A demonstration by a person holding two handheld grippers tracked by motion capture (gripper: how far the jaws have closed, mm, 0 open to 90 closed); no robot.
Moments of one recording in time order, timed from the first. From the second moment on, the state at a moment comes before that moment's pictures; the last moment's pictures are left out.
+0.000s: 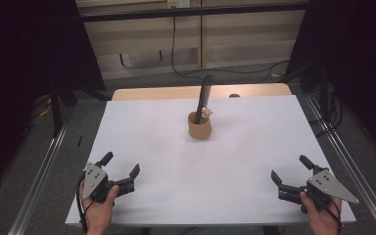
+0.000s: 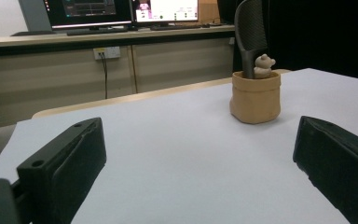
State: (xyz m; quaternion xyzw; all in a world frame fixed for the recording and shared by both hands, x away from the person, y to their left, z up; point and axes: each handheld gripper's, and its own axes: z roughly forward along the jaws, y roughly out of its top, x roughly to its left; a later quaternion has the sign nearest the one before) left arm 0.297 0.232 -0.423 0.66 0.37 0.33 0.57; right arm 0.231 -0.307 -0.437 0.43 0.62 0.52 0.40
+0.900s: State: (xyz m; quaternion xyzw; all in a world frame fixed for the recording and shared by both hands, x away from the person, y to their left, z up) left arm 0.291 0.239 -0.433 0.64 0.40 0.33 0.56; right arm 0.231 -0.307 -0.438 0.43 0.63 0.51 0.40
